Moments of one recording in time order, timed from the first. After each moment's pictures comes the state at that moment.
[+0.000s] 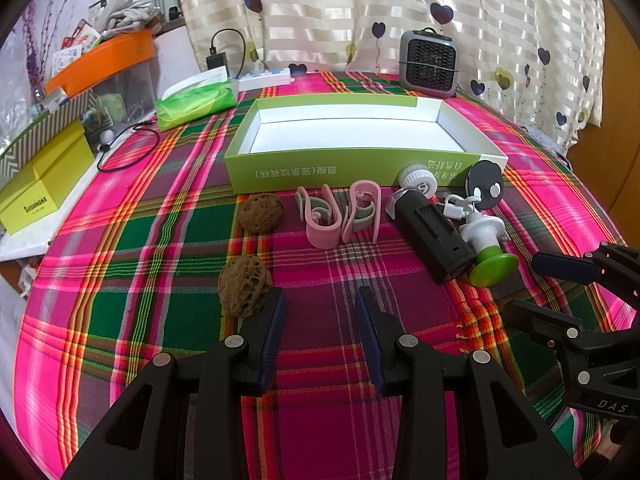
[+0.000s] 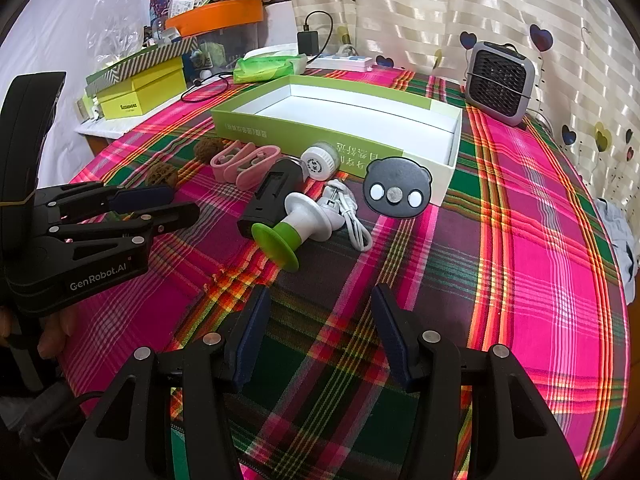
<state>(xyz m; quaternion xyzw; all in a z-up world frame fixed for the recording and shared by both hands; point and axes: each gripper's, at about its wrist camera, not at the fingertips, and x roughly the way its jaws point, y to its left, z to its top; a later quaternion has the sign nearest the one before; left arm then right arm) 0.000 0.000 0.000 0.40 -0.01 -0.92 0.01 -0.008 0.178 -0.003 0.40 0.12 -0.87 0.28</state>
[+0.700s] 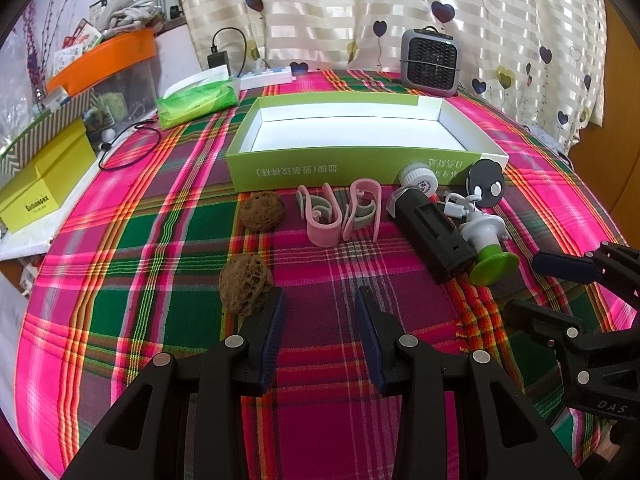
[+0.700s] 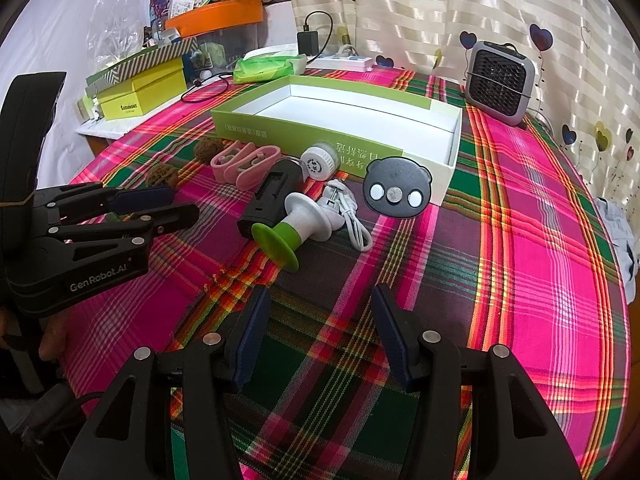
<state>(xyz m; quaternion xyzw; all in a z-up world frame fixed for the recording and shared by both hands) -0.001 -0.001 0.001 0.40 -0.01 -0.92 0.01 -0.009 0.177 -0.003 0.40 0.12 -0.87 0.28</state>
